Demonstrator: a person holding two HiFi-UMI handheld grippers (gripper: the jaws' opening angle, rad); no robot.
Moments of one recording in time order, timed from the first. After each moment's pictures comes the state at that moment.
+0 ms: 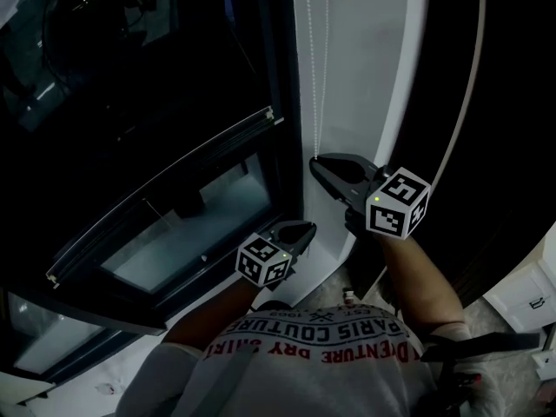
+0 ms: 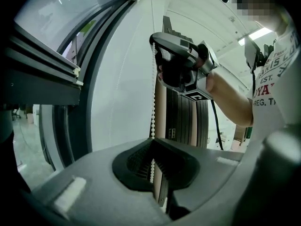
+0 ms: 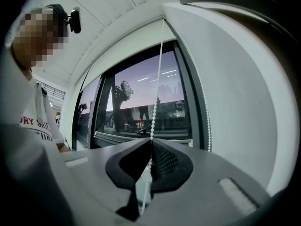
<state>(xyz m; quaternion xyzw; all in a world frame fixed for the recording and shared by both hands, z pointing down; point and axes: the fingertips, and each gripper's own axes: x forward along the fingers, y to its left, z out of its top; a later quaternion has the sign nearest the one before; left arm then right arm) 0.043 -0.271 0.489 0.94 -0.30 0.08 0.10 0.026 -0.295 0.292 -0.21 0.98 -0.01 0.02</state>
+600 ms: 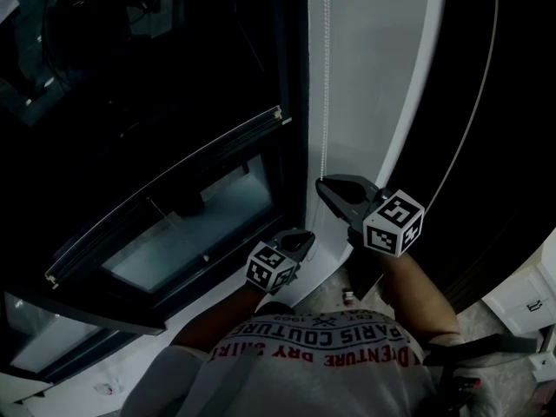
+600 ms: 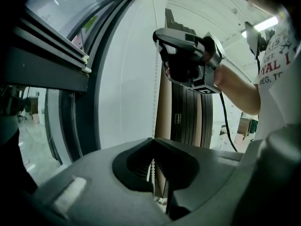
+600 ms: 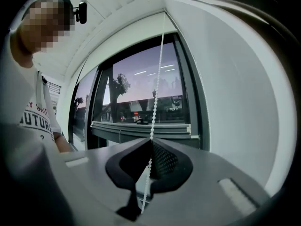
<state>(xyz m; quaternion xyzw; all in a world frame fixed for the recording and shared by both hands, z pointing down) 0.024 -0.273 0.543 0.93 -0.32 0.12 0.11 0.018 -0.293 0.345 -0.24 0.97 -0.02 -0.01</state>
